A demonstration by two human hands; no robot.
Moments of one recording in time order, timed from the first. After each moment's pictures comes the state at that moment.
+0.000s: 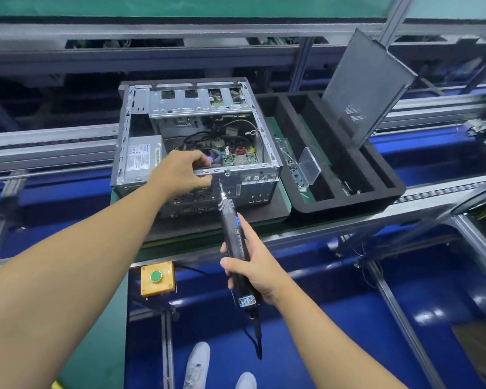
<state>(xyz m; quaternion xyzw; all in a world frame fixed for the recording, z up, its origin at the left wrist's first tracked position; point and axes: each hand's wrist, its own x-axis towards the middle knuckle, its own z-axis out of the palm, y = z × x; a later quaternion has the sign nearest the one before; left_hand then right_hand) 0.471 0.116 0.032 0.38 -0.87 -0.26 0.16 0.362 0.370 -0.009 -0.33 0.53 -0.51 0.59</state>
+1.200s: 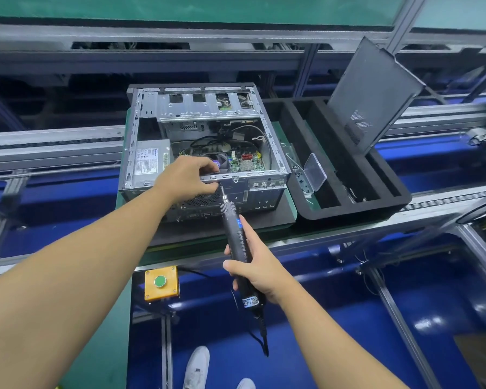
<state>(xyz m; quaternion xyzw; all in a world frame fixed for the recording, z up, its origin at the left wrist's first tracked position) 0.475 0.114 0.035 0.37 -0.88 -0.26 0.15 0.359 0.353 -0.010 -0.37 0.58 -0.44 0.57</state>
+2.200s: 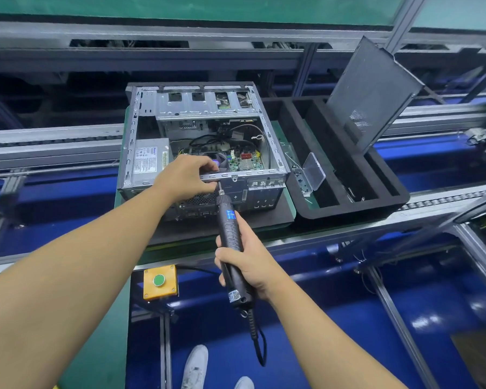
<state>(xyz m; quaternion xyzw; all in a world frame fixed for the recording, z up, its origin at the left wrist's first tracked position) 0.474 0.114 0.035 0.36 -0.88 -0.26 0.16 0.375 0.338 -0.005 -0.31 0.52 -0.51 0.61</state>
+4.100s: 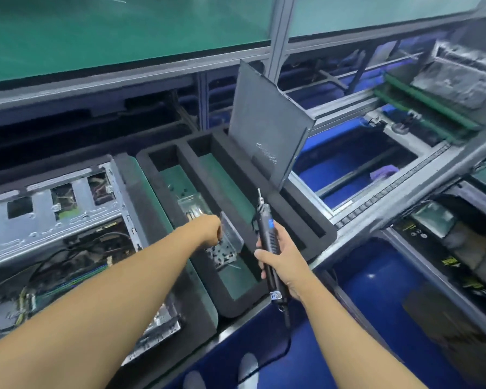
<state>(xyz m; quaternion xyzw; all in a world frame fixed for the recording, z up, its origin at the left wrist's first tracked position) 0.098 0.071 -0.011 0.21 -0.93 -0.18 -0.26 0.032 0.293 -0.024 -0.16 0.68 -0.59 0.41</state>
